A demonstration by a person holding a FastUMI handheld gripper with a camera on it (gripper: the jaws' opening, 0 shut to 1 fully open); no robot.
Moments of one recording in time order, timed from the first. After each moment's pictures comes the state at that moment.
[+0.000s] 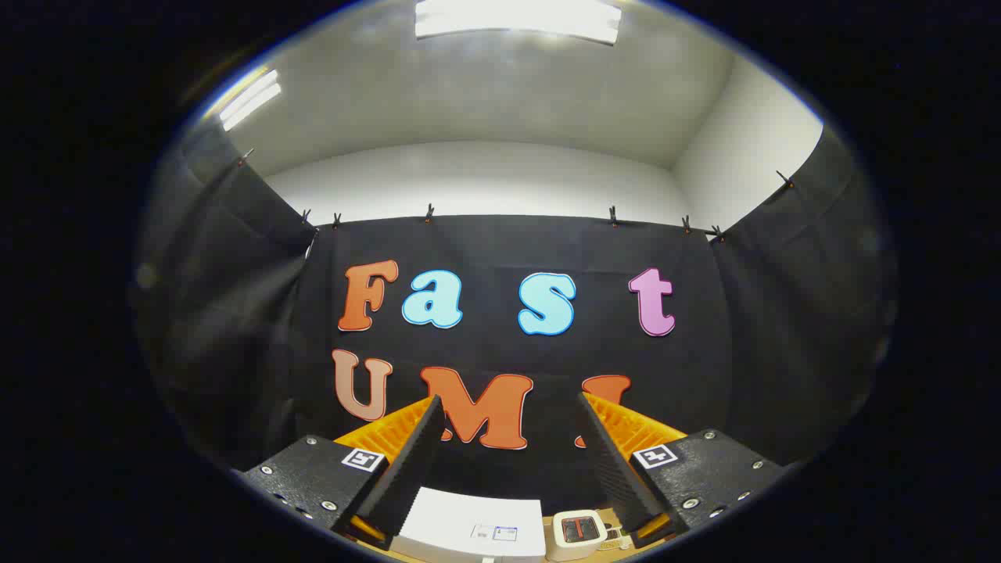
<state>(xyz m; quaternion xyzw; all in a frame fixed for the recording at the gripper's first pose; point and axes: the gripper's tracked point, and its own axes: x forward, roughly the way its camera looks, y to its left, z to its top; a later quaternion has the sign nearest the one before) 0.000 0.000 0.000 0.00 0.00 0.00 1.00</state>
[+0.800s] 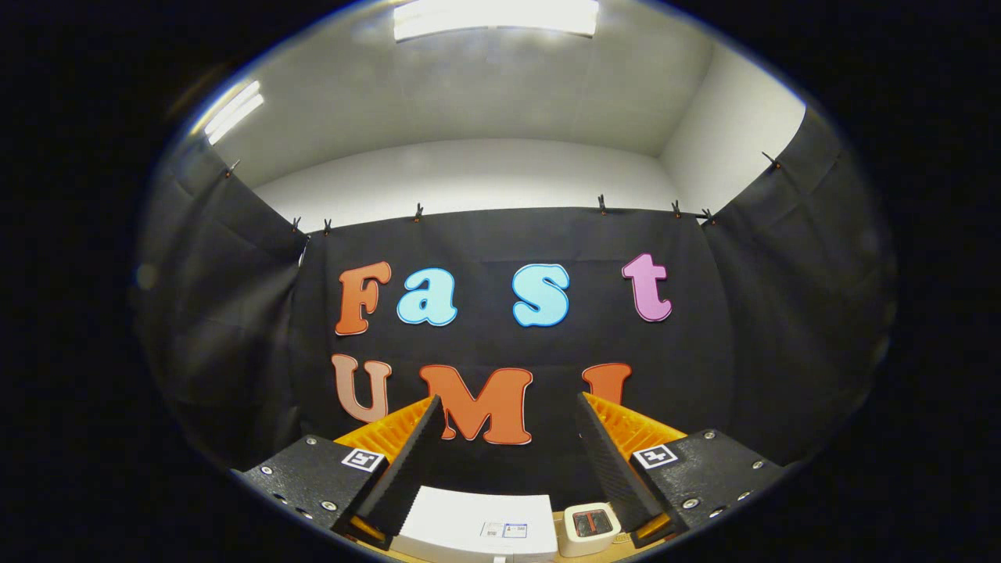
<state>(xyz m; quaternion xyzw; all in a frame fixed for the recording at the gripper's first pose) 0.002 -0.006 -0.024 0.03 0.02 0.00 1.00</state>
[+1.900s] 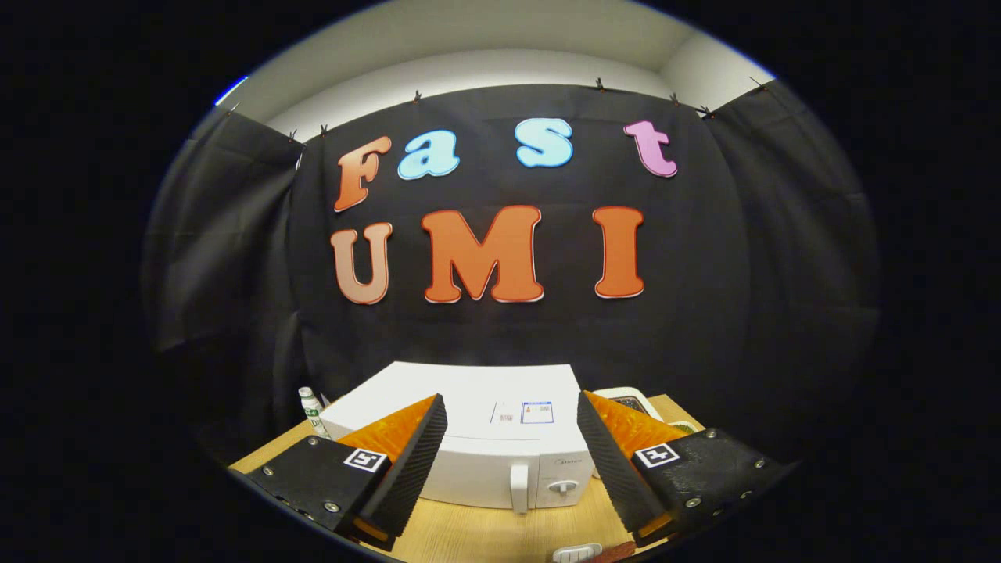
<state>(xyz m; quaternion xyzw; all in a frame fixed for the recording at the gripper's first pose) -0.065 0.037 -0.314 0.04 0.23 0.01 0.97</state>
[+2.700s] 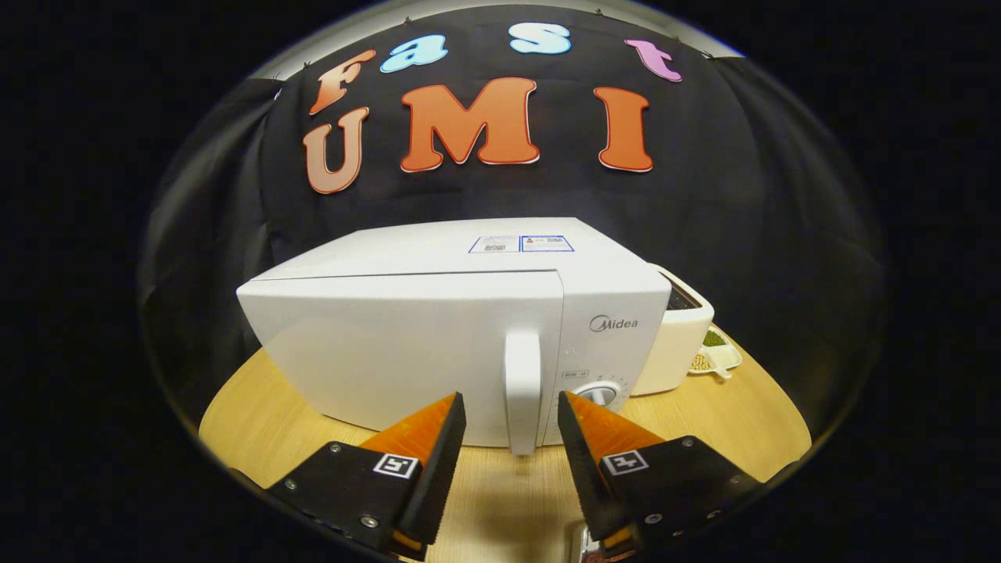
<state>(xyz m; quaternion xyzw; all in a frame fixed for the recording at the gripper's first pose) -0.085 0.048 -0.508 0.02 0.38 -0.01 0.92</state>
